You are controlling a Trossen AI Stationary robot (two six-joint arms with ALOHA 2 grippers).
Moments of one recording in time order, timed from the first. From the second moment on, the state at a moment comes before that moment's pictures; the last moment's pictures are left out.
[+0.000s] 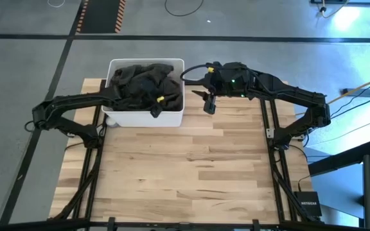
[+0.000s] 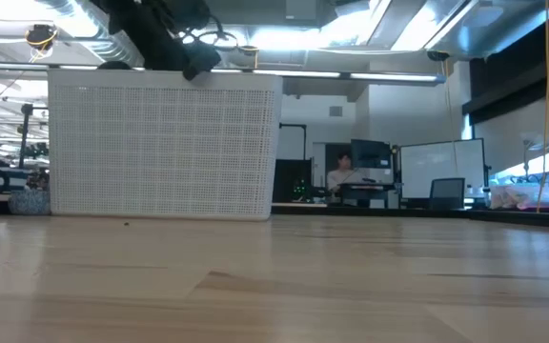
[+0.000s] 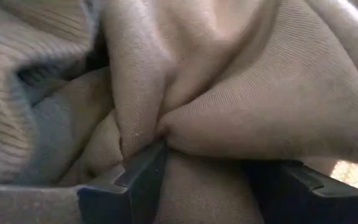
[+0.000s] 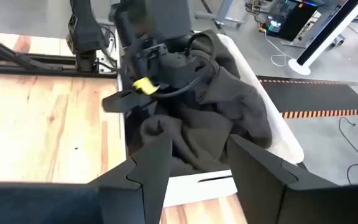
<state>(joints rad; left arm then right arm) 0.45 1.31 0.95 -0.47 -0.14 -0.21 -0.18 1.47 1.67 -0.67 0.12 -0.21</state>
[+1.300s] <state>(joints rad) 0.08 0.79 0.79 -0.06 -0.07 -0.02 0.07 0.93 1.24 -0.62 0.23 0.00</state>
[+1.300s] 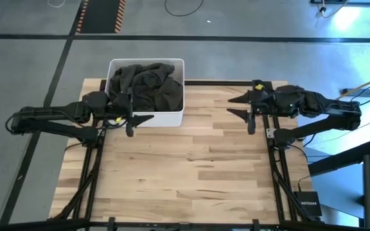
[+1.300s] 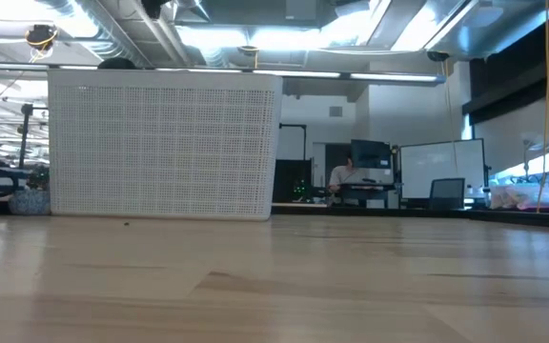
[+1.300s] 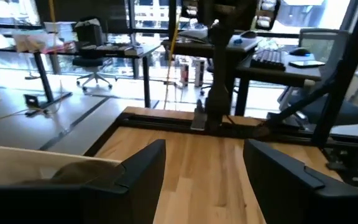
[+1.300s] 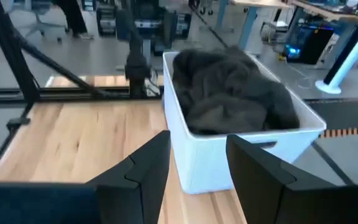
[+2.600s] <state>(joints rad) 0.14 0.42 0.31 0.17 0.03 -0.13 0.07 0.50 0.57 -0.28 0.23 0.12</state>
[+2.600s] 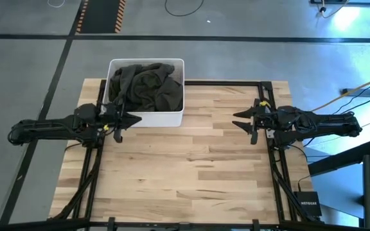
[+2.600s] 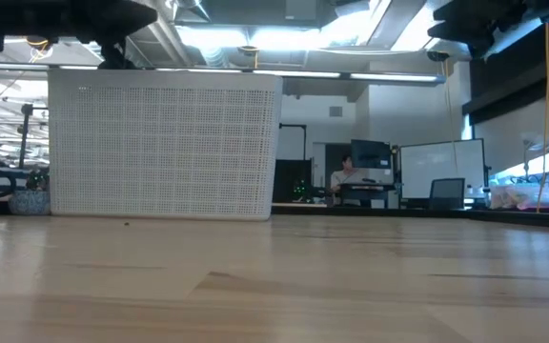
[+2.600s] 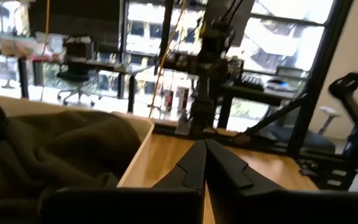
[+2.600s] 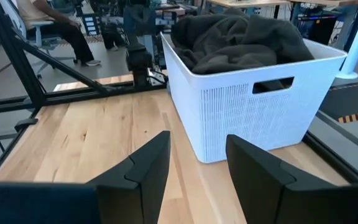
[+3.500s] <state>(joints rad) 0.10 0.36 0.09 0.48 0.13 -0.11 0.07 0.50 0.52 -0.20 0.22 0.13</state>
